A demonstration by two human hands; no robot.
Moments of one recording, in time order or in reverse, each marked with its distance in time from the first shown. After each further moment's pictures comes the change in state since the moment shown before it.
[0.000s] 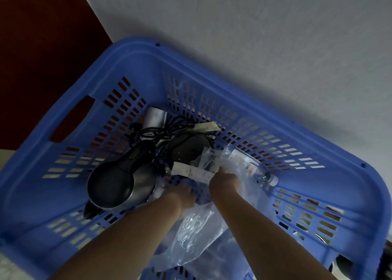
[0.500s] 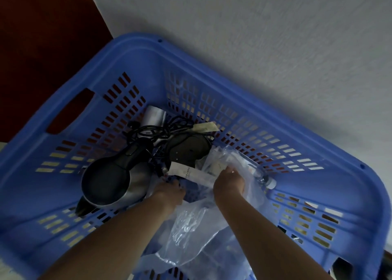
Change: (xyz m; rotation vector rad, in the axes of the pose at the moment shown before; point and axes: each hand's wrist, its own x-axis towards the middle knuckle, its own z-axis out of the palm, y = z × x) left_hand 0.003 -0.015 0.023 -0.083 -0.012 -0.247; right_hand -0.005 0.013 0.006 -0.005 0.069 0.138
